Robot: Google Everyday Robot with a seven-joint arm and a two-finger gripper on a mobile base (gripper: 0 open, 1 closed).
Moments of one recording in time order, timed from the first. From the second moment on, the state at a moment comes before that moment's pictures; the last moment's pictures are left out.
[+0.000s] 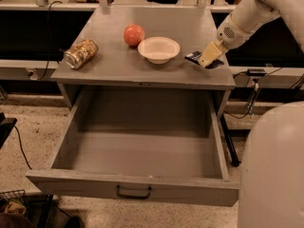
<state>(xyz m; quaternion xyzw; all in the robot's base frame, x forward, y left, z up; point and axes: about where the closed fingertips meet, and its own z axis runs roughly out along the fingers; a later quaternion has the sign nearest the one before) 0.699 -0.195 0.862 -0.36 0.90 0.11 0.20</state>
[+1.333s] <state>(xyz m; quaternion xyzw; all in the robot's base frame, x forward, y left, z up) 0.692 -0.200 0.902 -0.42 0.86 0.13 0.26</state>
